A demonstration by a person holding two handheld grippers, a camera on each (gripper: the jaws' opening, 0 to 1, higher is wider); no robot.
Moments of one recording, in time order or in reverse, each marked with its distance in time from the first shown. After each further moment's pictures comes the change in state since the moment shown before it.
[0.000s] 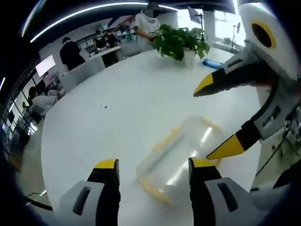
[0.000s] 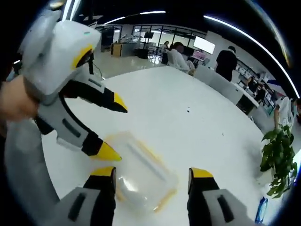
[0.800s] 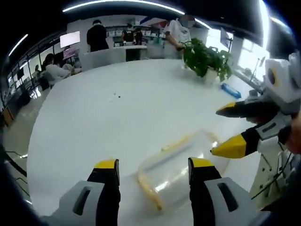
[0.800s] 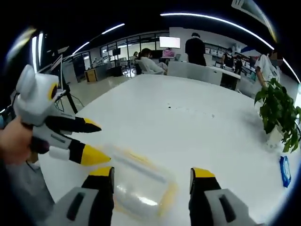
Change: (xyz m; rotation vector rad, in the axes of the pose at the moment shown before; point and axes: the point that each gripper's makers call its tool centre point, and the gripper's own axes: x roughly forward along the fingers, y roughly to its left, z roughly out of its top) left arm 0.011 0.010 -0.007 -0.304 -0.106 -0.009; right arm 0.009 -0.030 -0.015 0.331 -0.147 -0.035
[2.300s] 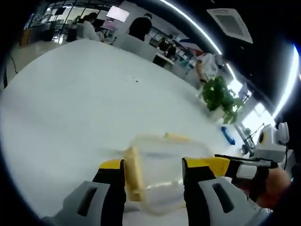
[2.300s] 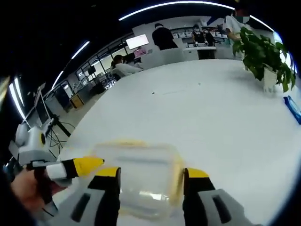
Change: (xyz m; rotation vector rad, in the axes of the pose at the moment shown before) left arm 0.015 -0.002 -0.046 -0.484 -0.121 -0.036; right arm 0.029 0.007 -0.046 0.349 -0.001 -0.024
